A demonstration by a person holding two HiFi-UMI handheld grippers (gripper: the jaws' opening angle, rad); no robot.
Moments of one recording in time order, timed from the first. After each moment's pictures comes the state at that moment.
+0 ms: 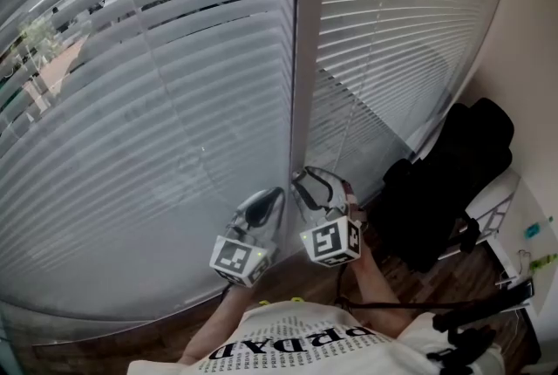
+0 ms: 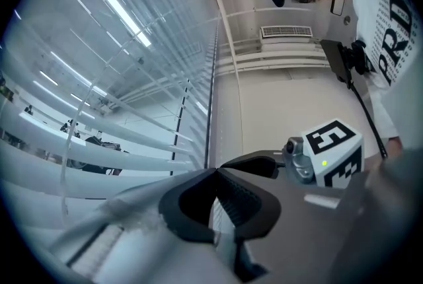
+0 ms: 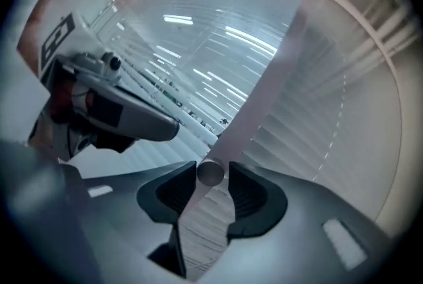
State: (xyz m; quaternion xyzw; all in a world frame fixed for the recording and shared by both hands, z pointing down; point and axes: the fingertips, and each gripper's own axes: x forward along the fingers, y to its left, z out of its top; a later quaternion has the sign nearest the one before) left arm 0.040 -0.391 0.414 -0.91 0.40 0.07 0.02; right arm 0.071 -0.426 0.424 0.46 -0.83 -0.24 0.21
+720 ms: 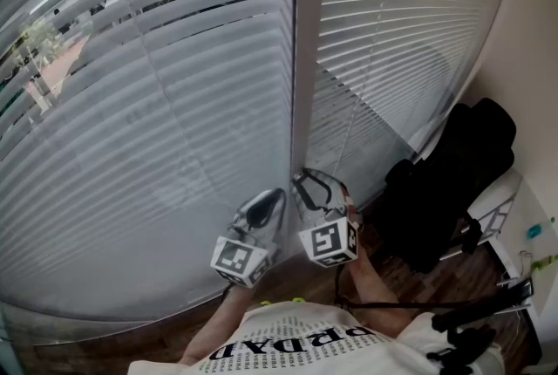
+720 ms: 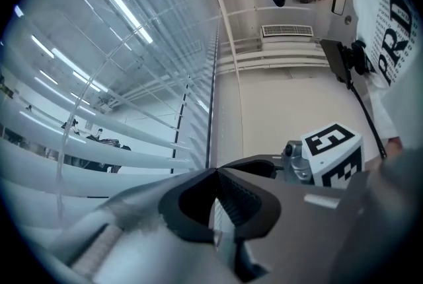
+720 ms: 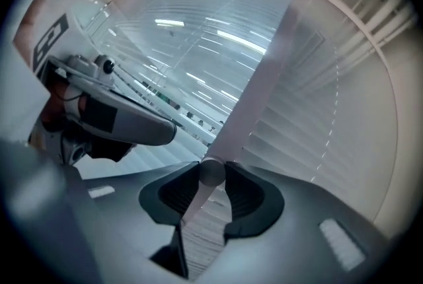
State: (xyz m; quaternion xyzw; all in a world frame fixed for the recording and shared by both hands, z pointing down) left arm 0.041 -0.392 0.426 -0.92 0.40 0.07 0.02; right arm 0.068 -0.430 0.435 0.47 -0.84 -0.21 0.18
